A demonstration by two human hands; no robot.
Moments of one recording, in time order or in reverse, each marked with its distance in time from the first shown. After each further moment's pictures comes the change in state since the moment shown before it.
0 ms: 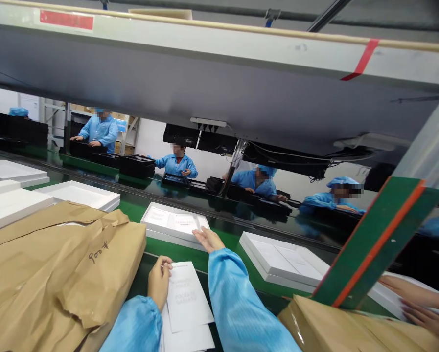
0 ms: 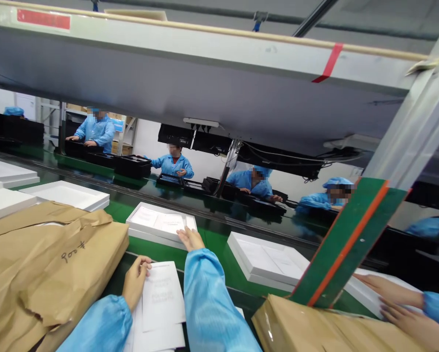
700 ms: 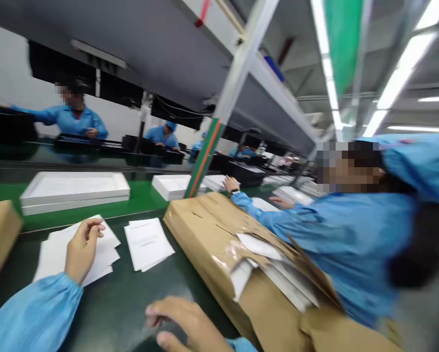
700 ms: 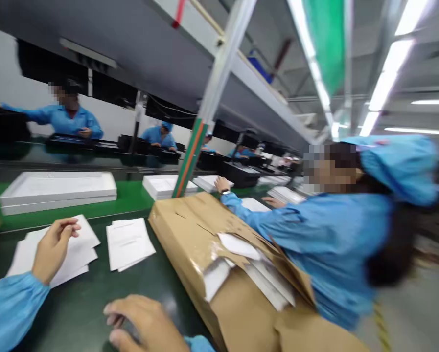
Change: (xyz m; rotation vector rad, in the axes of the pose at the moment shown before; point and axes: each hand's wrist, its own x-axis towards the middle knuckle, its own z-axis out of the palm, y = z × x) left_hand -0.045 0.040 0.015 0.059 -0.288 0.165; right_hand -0.356 -0.056 -0.050 -0.785 -0.227 -0.140
